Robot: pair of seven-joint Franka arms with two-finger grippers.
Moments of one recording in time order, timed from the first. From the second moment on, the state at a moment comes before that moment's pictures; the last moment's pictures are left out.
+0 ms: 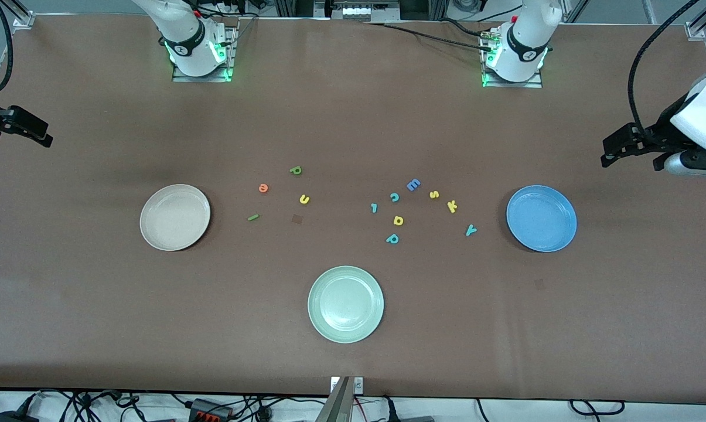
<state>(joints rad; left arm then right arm) -0.01 0.03 -0.02 -1.59 -0.02 1.66 0.01 -0.01 -0.04 -0.08 -1.69 -0.06 1.64 -0.01</state>
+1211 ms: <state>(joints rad) -0.02 0.04 -0.03 -1.58 -0.04 1.56 0.02 -0.01 -0.04 -0.09 -1.69 -0.06 1.64 -0.01</state>
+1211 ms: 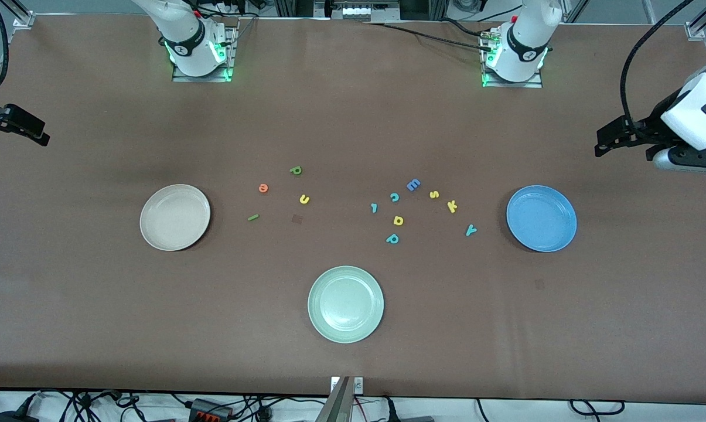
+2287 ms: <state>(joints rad) -0.24 0.33 -0.06 -1.61 -0.03 1.65 0.07 0.26 0.37 -0.07 -1.70 0.06 1.84 0.23</state>
